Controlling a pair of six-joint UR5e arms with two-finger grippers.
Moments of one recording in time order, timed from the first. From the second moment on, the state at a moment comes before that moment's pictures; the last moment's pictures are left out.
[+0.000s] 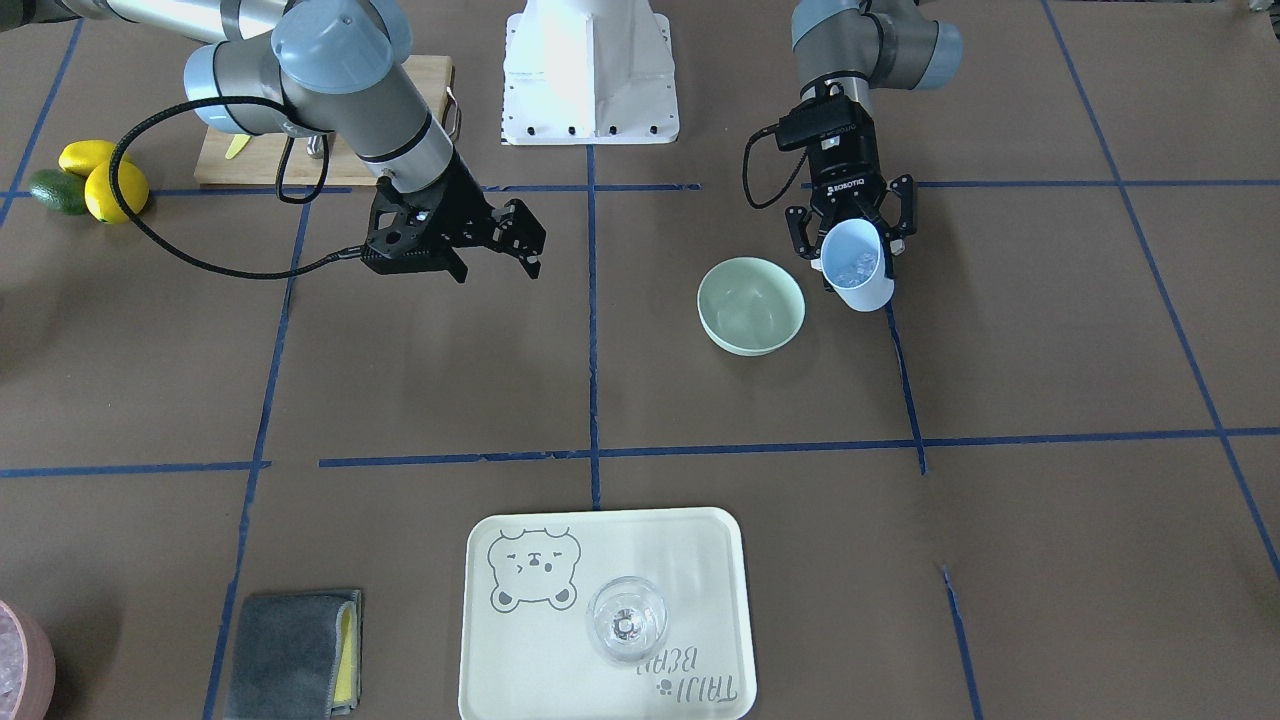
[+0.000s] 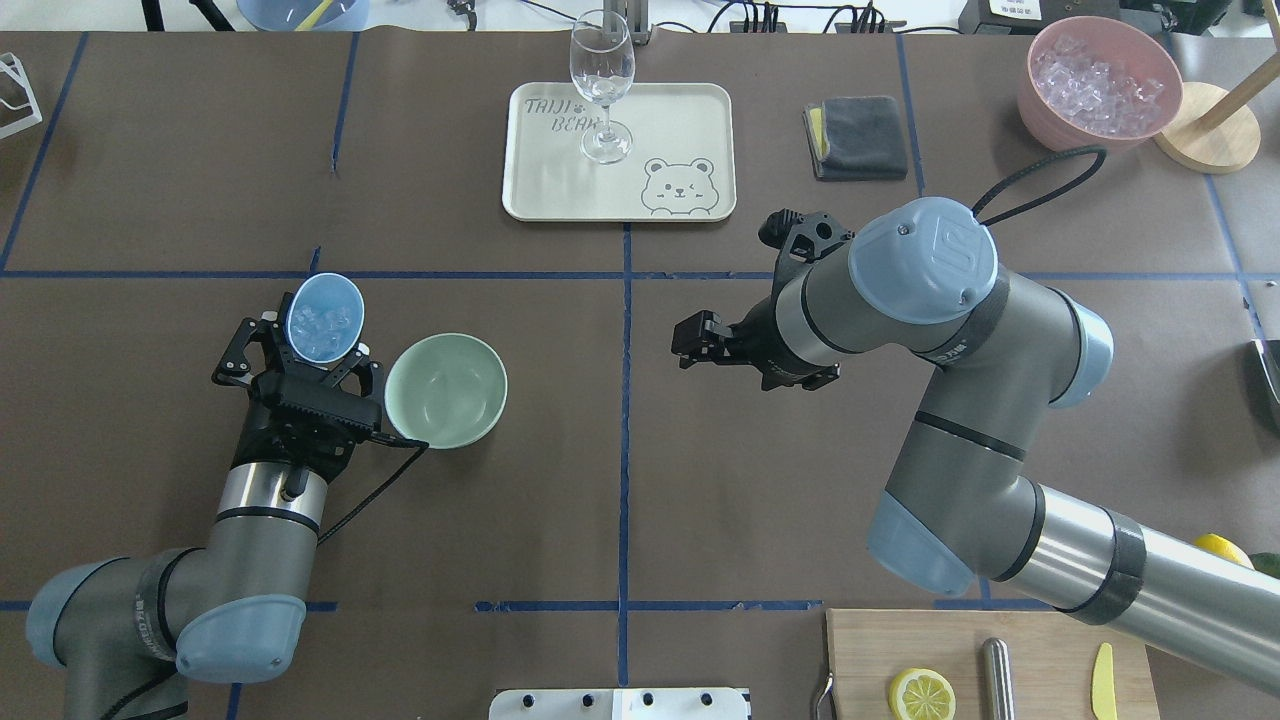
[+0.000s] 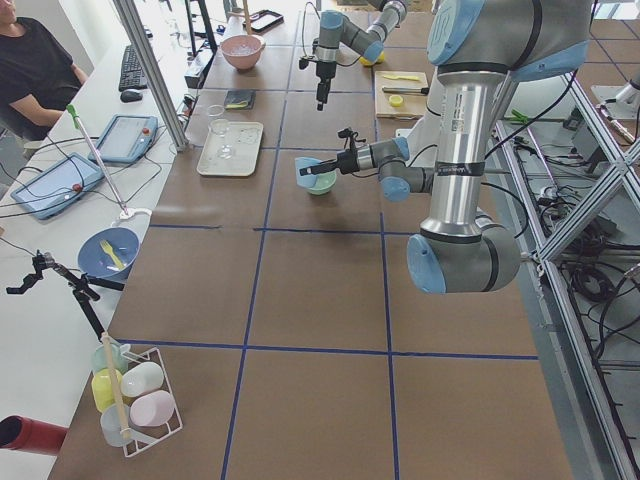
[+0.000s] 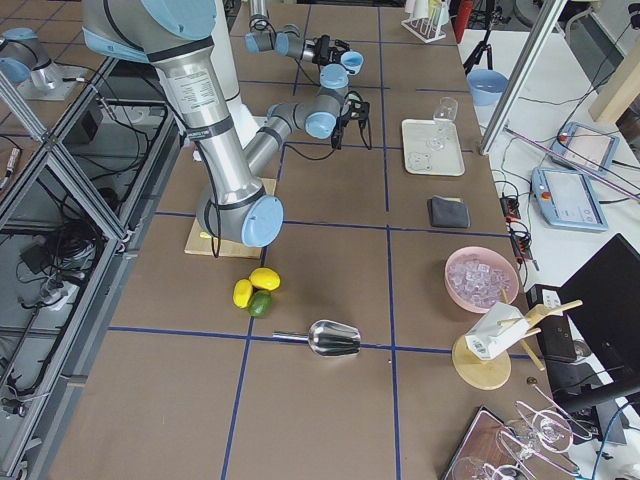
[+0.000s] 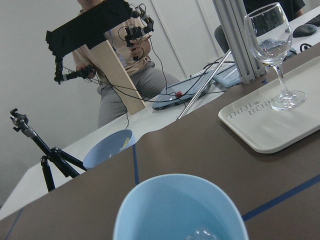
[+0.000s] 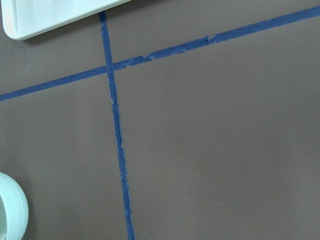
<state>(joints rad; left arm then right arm) -0.19 -1.69 -1.88 -2.07 -0.35 -0.62 0.57 -1.09 1.82 -1.26 1.96 1.45</state>
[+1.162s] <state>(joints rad) -0.14 -1.70 -1.85 -2.06 -0.27 0.14 0.57 -1.09 1.81 -1.26 1.95 1.45</state>
